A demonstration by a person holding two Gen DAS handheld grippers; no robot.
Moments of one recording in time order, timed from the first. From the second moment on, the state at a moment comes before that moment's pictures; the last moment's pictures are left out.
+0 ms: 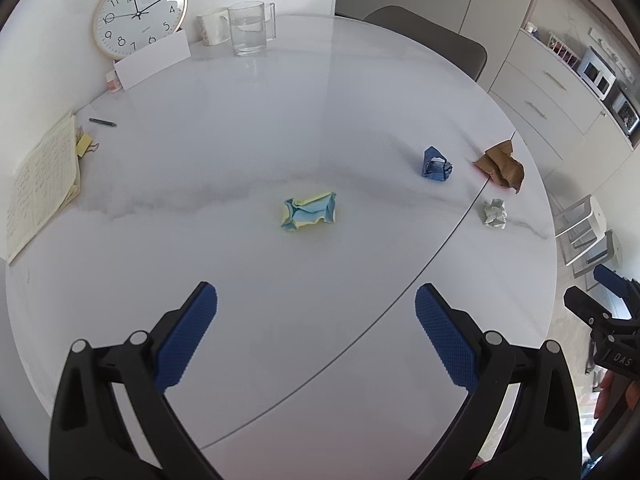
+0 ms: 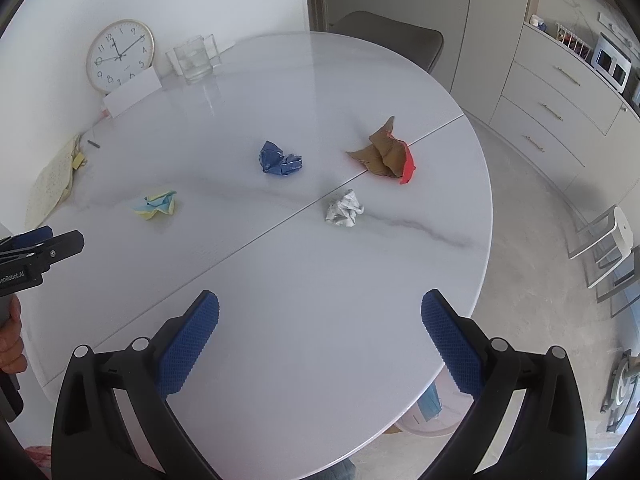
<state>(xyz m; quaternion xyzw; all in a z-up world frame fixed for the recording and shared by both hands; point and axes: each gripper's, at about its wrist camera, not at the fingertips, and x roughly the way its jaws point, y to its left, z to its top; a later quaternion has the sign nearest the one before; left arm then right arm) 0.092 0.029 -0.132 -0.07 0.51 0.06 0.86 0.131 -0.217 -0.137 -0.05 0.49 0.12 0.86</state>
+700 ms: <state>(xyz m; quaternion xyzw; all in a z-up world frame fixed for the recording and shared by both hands) 0.195 0.058 -0.207 -0.05 0.54 0.04 0.84 0.205 -0.187 -0.168 -0.04 0.52 0.15 0.84</state>
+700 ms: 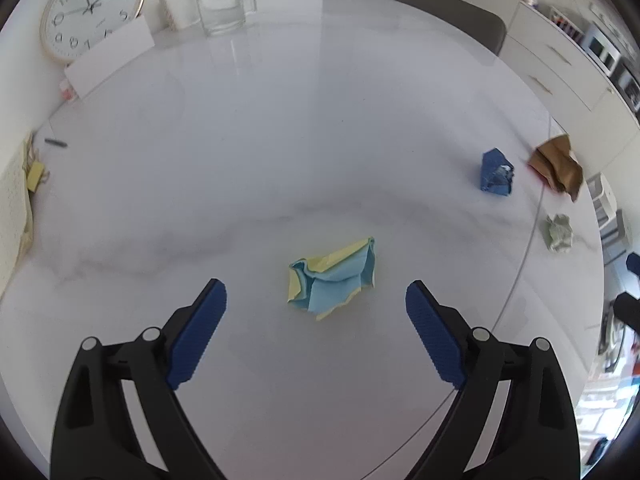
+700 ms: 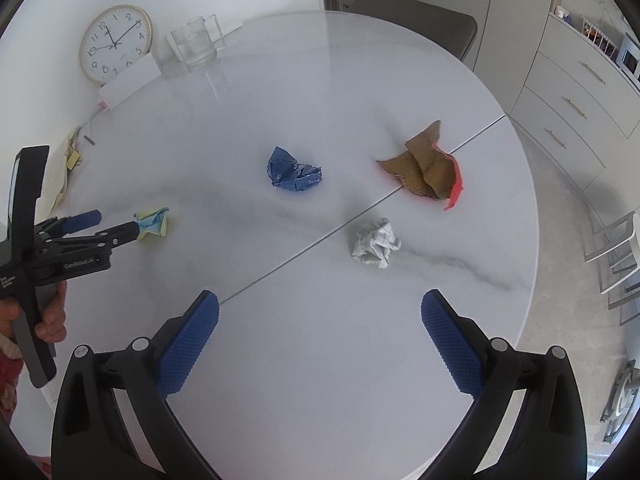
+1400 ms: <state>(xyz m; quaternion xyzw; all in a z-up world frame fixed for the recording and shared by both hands) 0.228 0.052 -0.241 -0.10 0.57 0.12 0.81 0.264 -0.178 -0.187 -0.04 0.53 0.18 0.83</state>
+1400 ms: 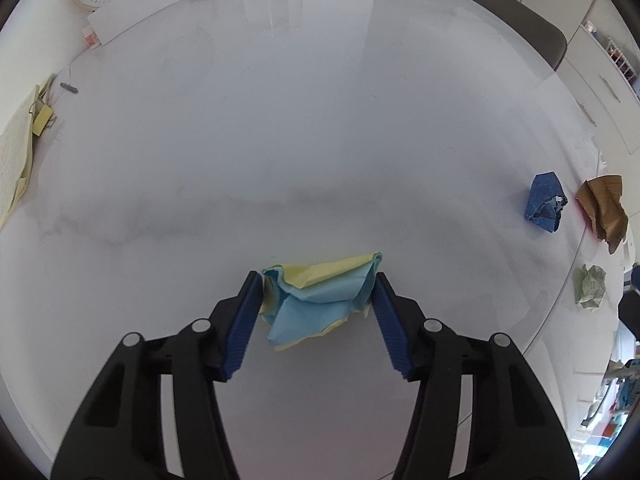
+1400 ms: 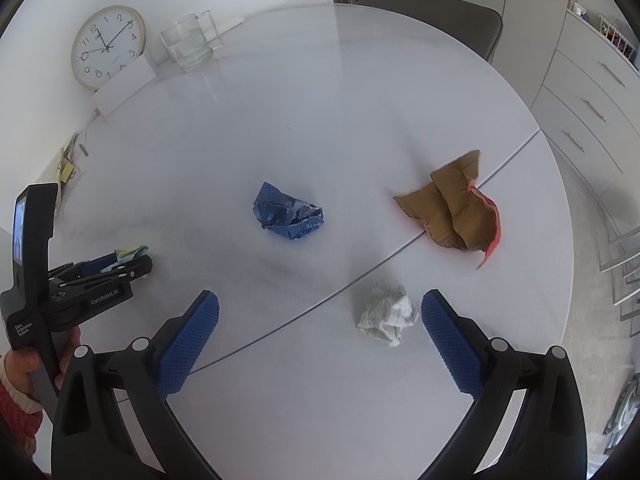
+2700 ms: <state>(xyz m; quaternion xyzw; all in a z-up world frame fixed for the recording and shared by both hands) 0.205 0.032 -0.229 -0.07 0.56 0.11 0.82 0.313 -0.131 -0.215 -0.03 0.54 0.16 0.83</state>
